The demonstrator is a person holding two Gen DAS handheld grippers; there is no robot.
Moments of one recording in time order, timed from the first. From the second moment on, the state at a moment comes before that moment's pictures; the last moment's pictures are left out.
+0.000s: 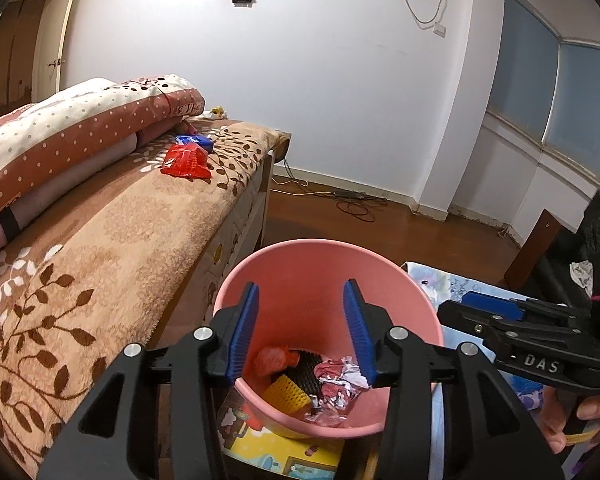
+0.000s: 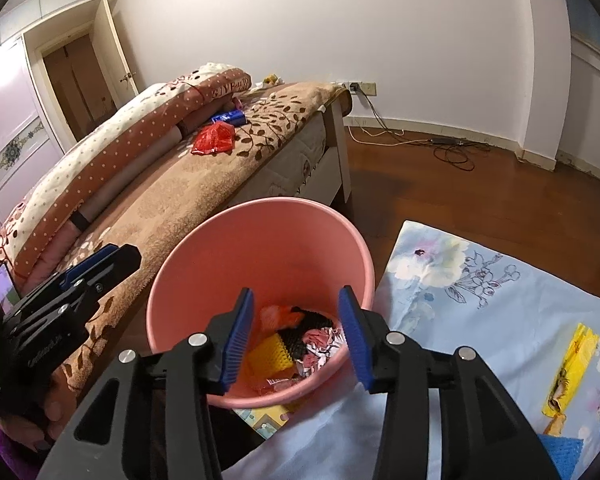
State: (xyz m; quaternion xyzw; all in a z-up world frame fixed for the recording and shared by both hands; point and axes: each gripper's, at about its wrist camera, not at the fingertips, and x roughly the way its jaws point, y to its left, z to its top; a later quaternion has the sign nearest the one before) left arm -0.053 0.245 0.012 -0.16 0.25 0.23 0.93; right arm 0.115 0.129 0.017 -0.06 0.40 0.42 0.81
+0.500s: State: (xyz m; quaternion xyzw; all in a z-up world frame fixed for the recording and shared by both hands) left arm -0.061 0.187 0.024 -0.15 0.26 0.17 0.94; right arm 0.062 0.038 0.033 -0.04 0.37 0.40 0.84
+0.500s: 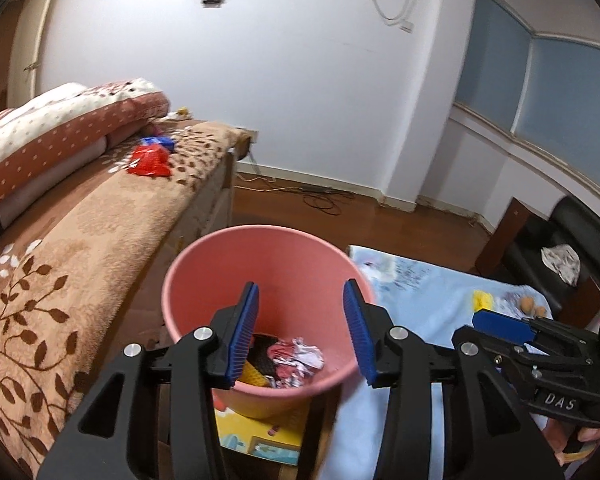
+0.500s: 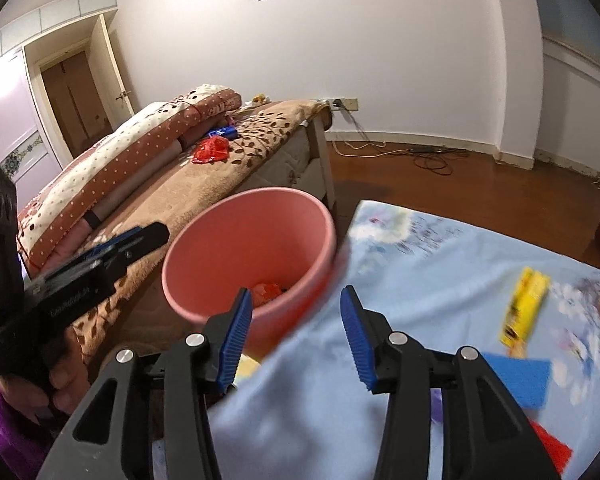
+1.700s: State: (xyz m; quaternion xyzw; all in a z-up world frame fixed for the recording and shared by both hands) left arm -0.033 0.082 -0.017 -0.12 0.35 0.03 0.93; right arm 0.047 -0.137 -0.055 -0.19 0.43 0.23 0.85
